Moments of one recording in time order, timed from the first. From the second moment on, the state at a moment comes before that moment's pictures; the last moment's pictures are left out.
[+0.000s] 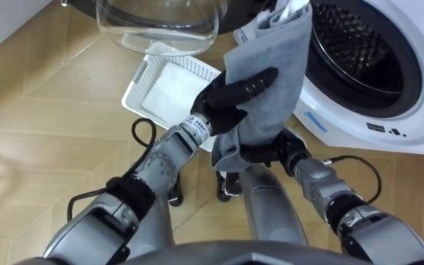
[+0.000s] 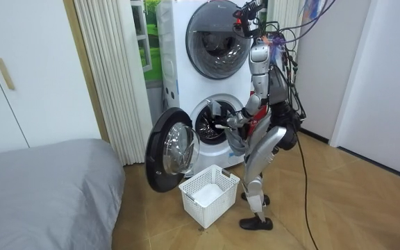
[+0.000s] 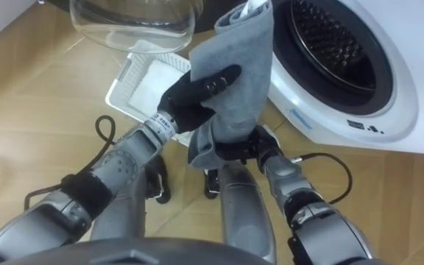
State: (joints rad) left arm -0.30 0.07 -0.56 0.71 -1.21 -0.05 -0.45; right arm -0.28 -0.15 0.35 1.16 0.23 -0.11 0.05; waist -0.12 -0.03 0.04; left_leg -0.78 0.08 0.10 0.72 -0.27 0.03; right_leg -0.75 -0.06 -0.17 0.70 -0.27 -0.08
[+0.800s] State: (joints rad) left arm -0.12 0.16 -0.37 0.96 -0.61 -0.08 -0.12; right arm -0.24 -0.20 0.20 1.18 0.55 -0.03 -0.09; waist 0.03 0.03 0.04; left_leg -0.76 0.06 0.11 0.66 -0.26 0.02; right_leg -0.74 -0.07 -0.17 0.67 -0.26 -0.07
